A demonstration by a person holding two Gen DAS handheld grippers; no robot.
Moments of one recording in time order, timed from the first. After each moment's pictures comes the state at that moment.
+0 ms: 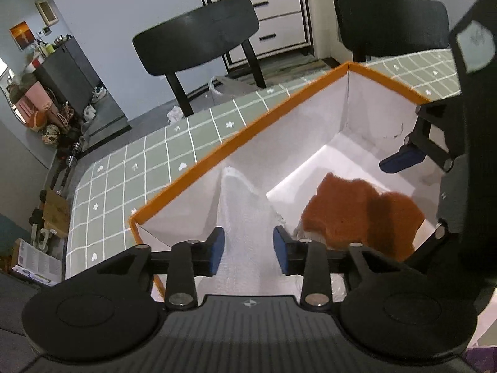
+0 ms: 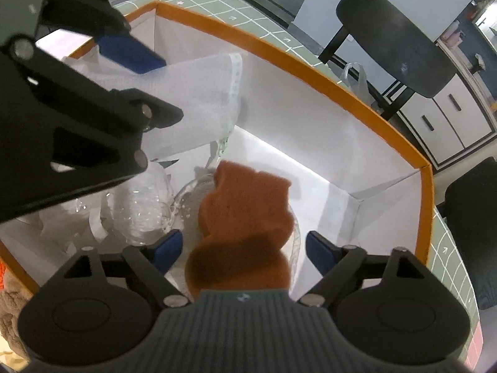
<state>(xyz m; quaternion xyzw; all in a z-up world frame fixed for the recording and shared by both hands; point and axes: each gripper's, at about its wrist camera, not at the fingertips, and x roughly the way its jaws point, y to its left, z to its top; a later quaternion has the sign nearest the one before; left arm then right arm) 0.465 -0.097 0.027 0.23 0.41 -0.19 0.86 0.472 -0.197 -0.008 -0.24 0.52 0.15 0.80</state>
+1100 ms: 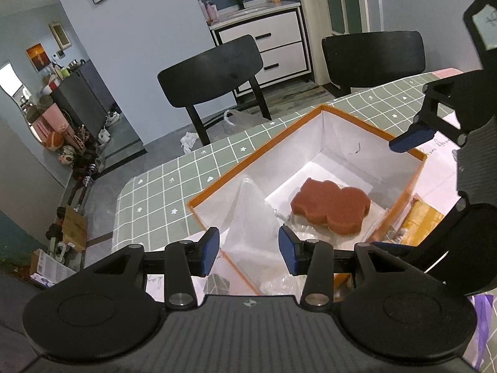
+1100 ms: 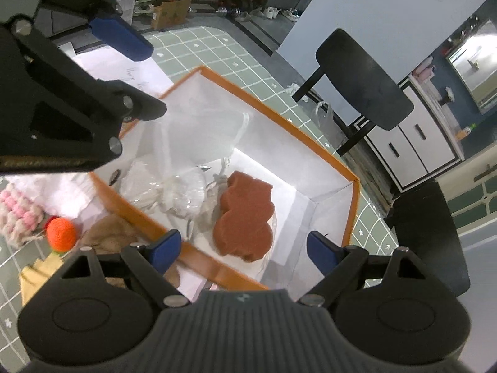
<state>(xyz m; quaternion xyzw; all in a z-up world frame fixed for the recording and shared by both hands) 0.378 -0.061 0.110 0.24 0.37 -0.19 0.88 0.371 -0.169 0.102 -0.28 0.47 0.13 0.82</state>
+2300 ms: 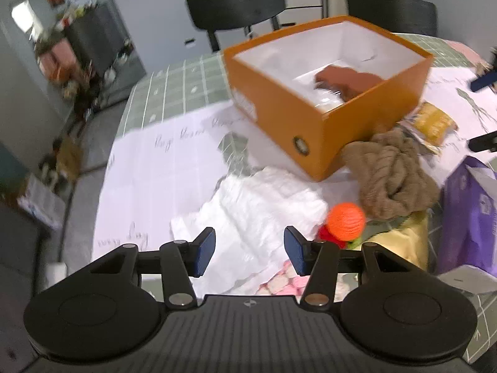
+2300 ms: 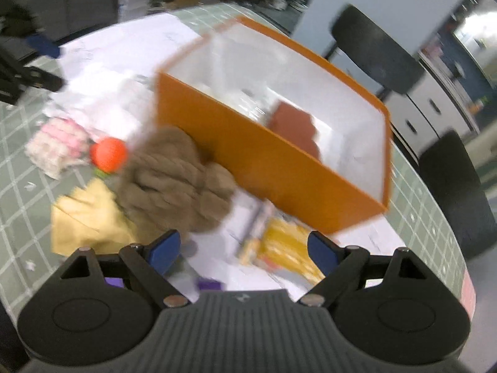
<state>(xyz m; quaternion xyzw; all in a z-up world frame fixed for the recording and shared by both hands) 0.307 0.071 0.014 0.17 0.45 -0.17 0.86 0.277 -0.204 0.049 -0.24 0.50 0.14 0.82</state>
